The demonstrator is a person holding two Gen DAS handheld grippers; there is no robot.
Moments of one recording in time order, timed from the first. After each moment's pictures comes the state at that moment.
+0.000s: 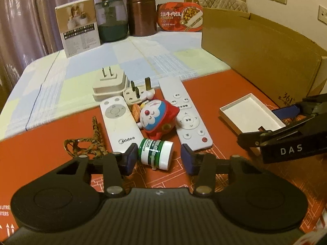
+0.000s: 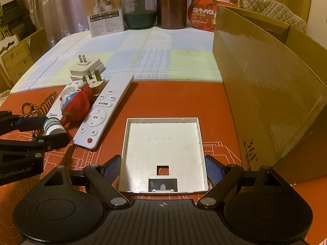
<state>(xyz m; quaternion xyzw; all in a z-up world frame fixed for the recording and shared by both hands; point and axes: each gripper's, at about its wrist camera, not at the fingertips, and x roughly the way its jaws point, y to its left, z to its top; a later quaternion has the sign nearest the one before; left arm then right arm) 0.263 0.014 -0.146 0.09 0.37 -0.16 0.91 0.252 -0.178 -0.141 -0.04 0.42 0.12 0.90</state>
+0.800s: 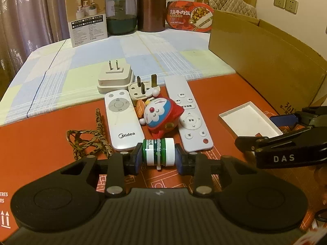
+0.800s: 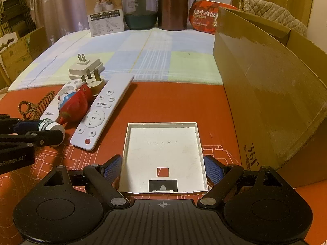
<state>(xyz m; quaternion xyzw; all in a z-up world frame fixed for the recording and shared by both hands) 0.262 0.020 -0.141 0.05 0.38 -0.15 0.91 0.255 -0.176 -0.145 -0.05 0.42 0.11 0.90</state>
